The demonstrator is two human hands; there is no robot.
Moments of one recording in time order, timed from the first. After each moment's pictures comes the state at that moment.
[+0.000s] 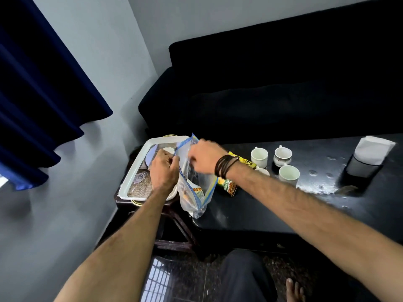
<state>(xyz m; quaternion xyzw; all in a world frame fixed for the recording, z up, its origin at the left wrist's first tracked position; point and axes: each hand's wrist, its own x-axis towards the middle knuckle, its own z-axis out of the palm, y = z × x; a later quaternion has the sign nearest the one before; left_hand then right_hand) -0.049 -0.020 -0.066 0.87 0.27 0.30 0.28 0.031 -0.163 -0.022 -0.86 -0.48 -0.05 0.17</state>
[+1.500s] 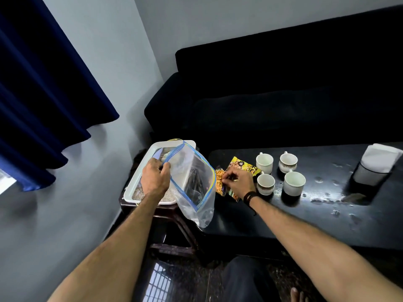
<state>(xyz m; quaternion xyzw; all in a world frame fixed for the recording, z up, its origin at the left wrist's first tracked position) -0.074 0.005 -0.052 0.85 0.34 0.29 0.26 0.051 -0.211 -0.152 -0.83 -0.22 0.03 0.51</state>
